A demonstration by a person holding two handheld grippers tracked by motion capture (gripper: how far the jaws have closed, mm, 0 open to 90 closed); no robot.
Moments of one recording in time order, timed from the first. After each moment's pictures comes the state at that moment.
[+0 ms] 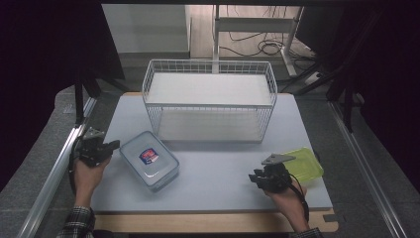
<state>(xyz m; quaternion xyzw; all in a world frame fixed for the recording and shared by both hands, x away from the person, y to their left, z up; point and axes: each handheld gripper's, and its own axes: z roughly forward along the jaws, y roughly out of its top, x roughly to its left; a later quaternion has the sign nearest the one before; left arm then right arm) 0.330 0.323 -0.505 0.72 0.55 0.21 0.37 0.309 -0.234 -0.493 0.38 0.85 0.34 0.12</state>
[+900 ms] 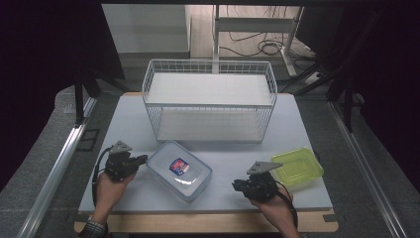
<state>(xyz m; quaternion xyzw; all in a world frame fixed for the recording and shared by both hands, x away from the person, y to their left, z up) 0.295 0.232 -0.504 0.76 0.48 0.14 0.40 0.278 -0.189 -0.487 0.32 0.87 0.39 0.05</state>
